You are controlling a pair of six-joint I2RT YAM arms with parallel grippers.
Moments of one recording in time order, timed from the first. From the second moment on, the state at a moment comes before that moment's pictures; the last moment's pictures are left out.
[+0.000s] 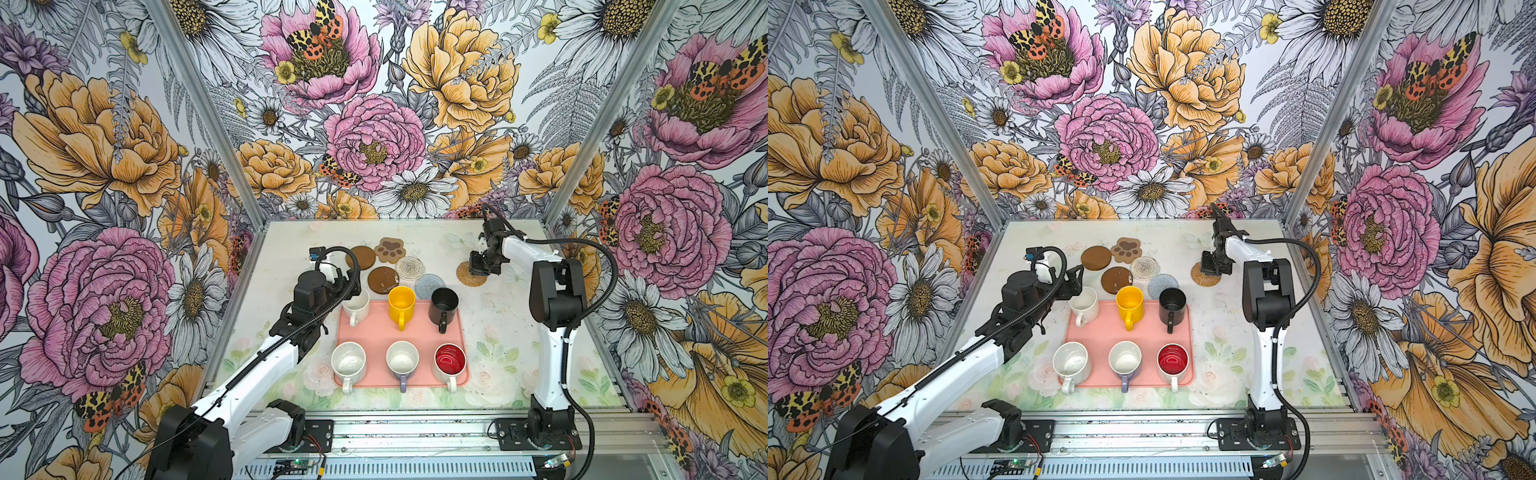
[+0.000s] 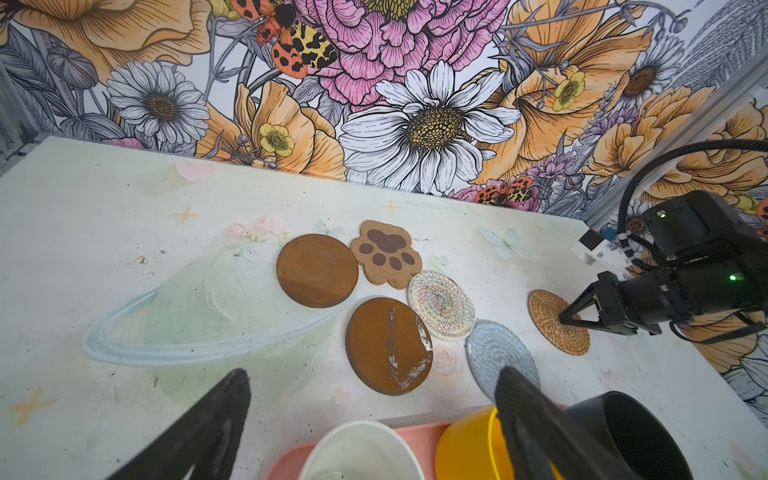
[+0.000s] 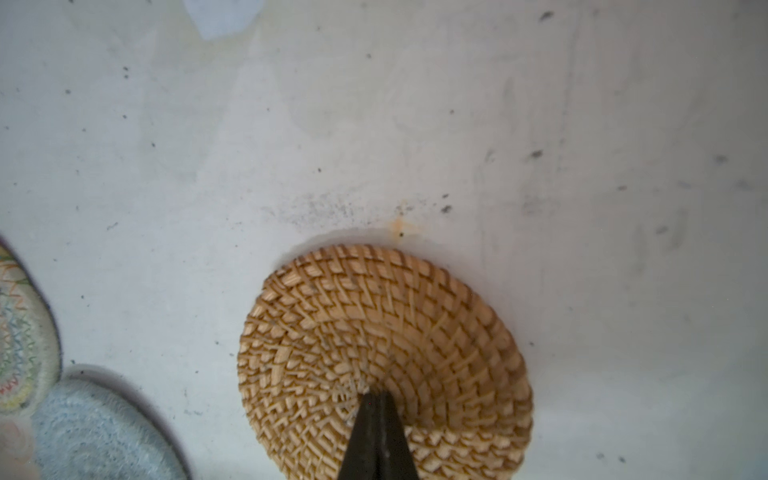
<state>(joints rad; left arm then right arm) -0.37 1.06 0.63 0.15 -0.11 -0.35 0.06 2.22 1.73 -0.80 -0.19 0.22</state>
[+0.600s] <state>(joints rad) -0.37 1.05 0.63 0.14 -0.12 -0.34 0.12 2.12 1.73 -0.84 -0.22 0.22</state>
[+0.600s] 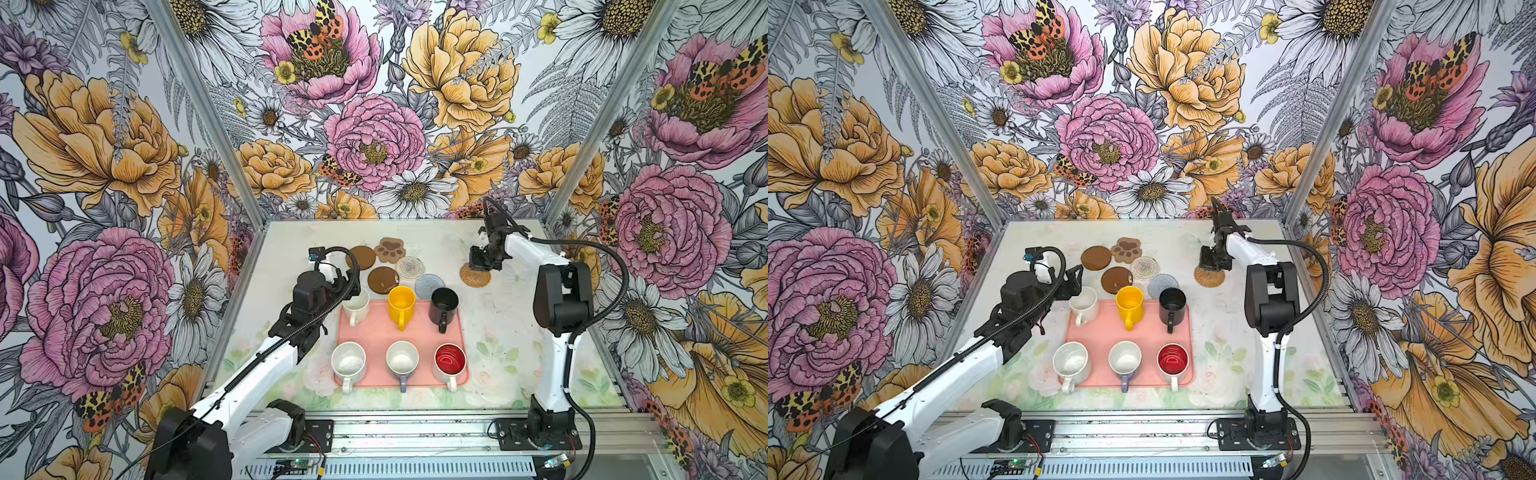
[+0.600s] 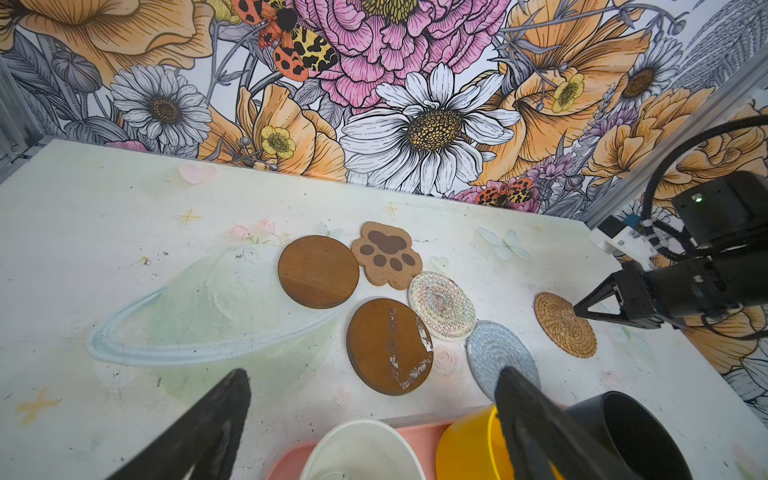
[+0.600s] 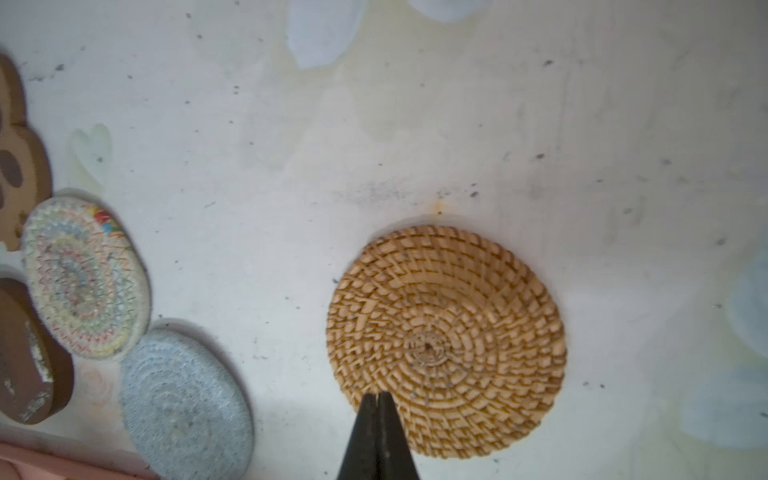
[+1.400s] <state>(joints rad) -0.37 1.05 0.63 0.13 -0.14 -0.34 0.35 2.25 1.77 -0.84 -0.36 0.21</state>
